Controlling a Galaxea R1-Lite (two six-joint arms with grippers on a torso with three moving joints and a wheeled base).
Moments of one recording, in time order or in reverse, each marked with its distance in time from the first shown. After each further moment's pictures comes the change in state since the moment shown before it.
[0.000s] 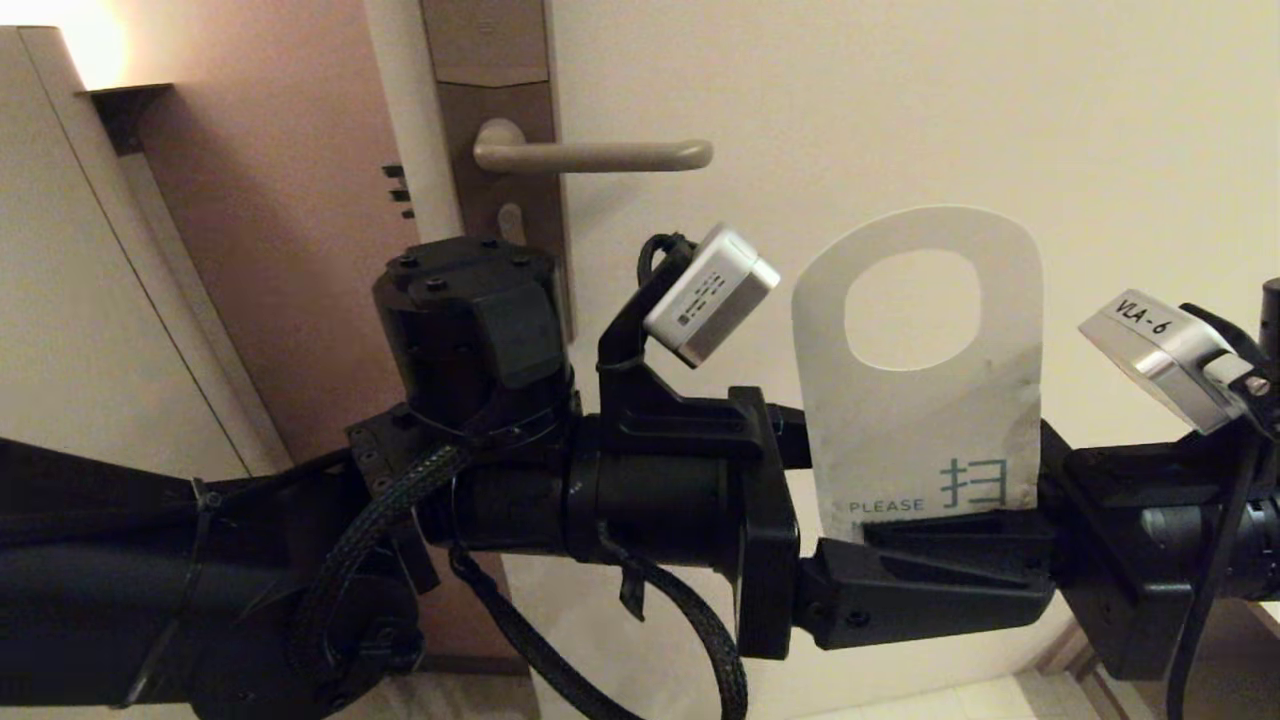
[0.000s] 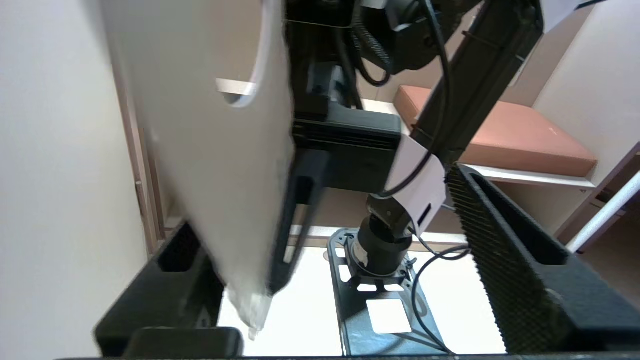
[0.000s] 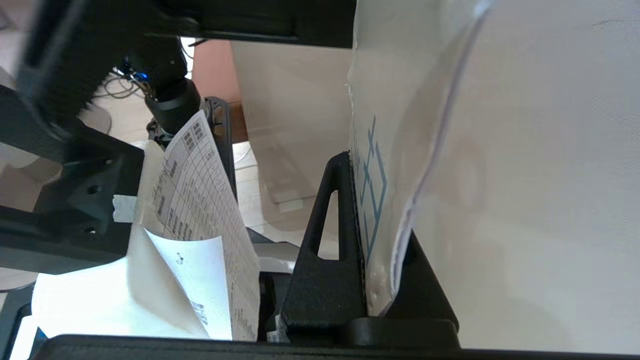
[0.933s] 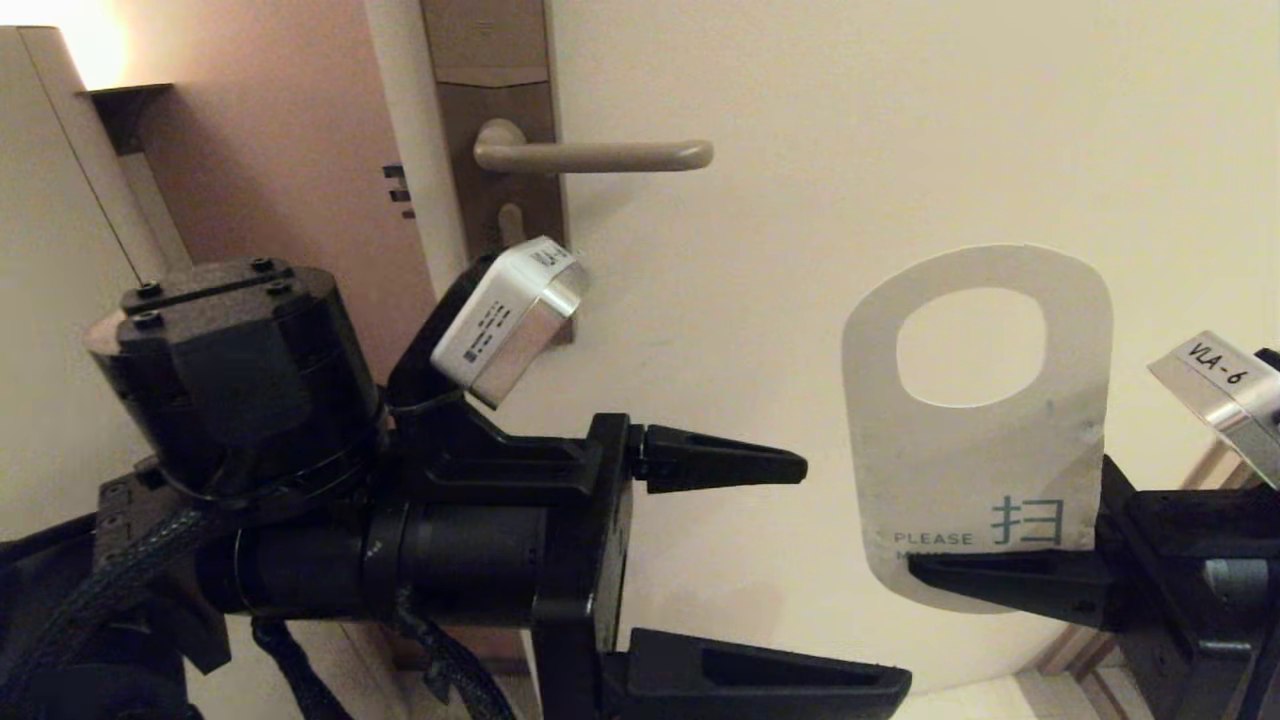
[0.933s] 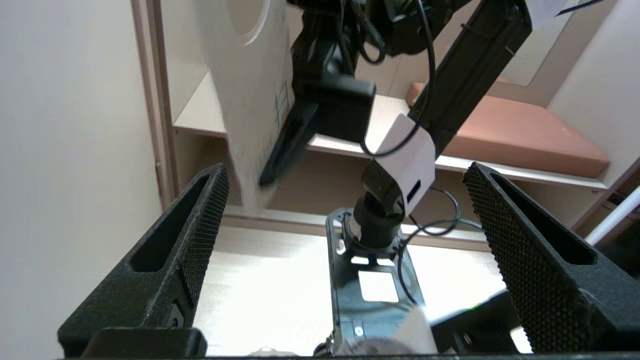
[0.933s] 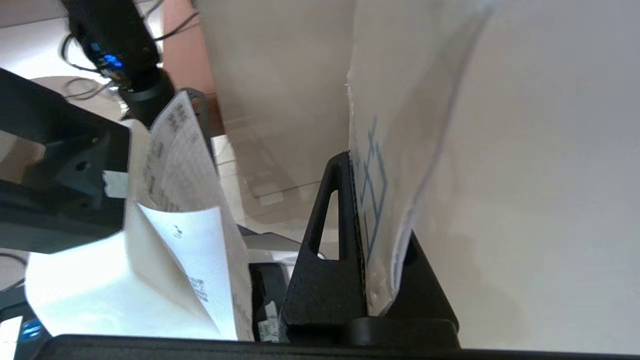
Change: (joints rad) left arm 0.063 -0.211 0.232 0.000 0.006 0.014; right arm -0.019 -0.106 0.100 0.000 -0.079 0.000
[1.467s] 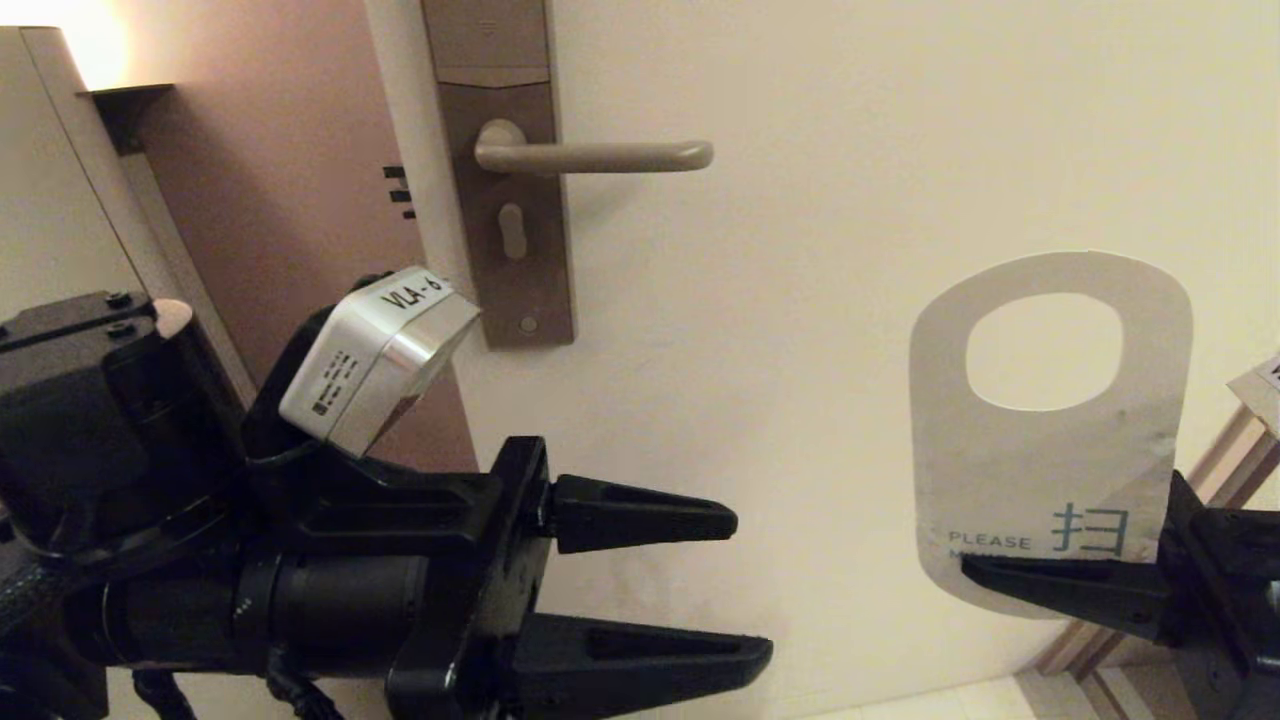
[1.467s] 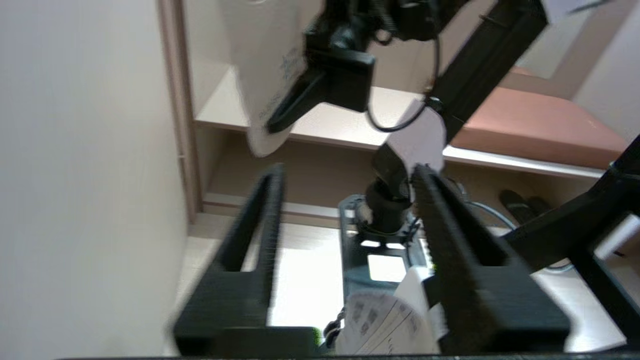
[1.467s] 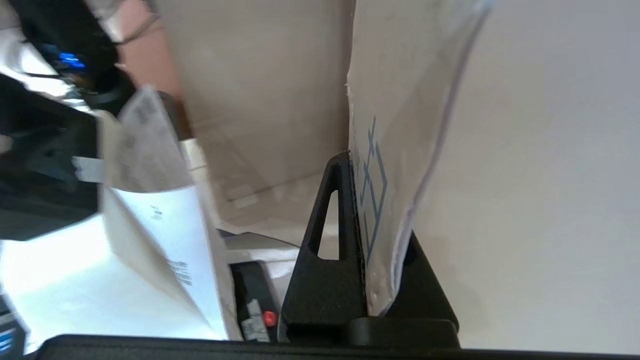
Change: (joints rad) left arm 0.059 -0.110 0.119 0.003 0.004 0.045; right arm -0.075 -0.091 0.070 0.000 -0.034 0.000
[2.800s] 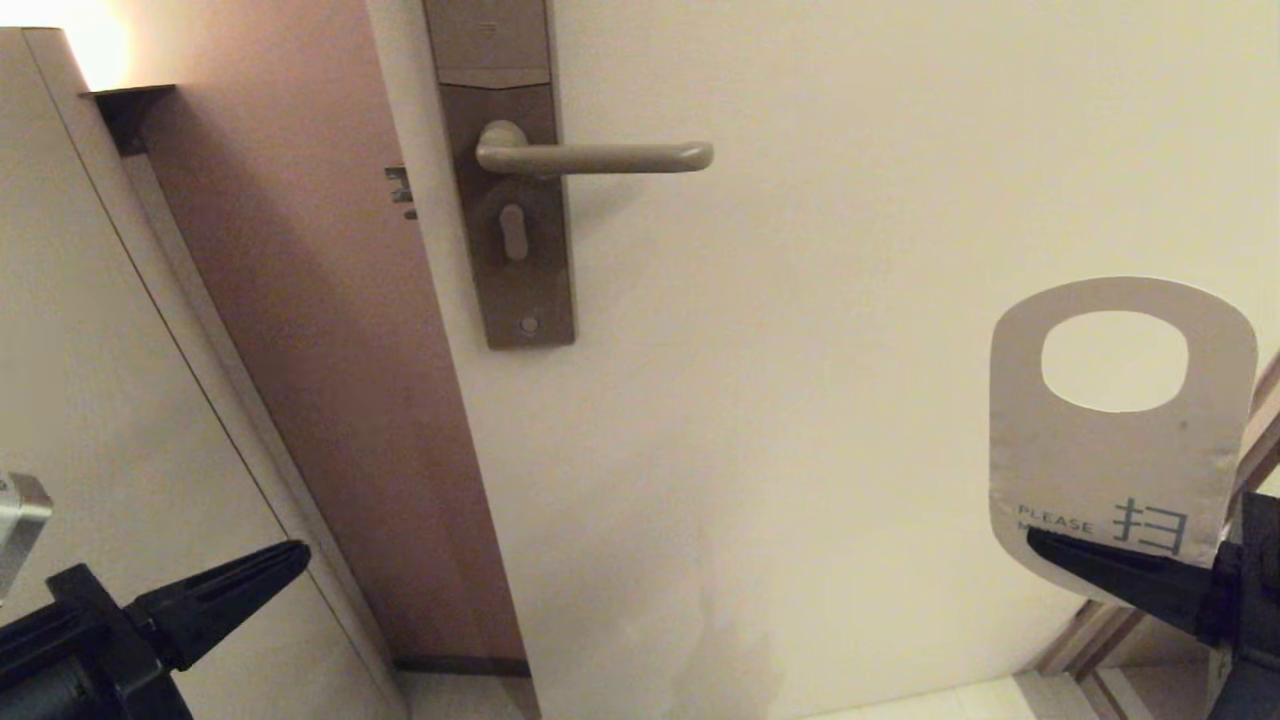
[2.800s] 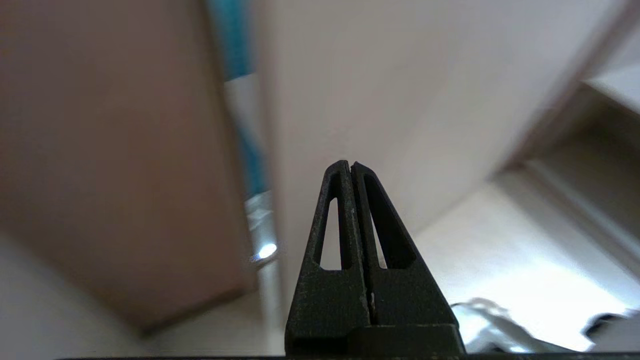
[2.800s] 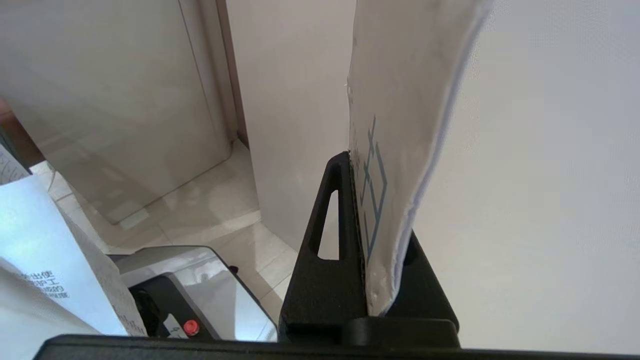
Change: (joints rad) left arm 0.600 -0.497 0.446 0.263 0.487 0.152; right arm -0.065 -0.132 0.137 -0.064 -0.316 0.003
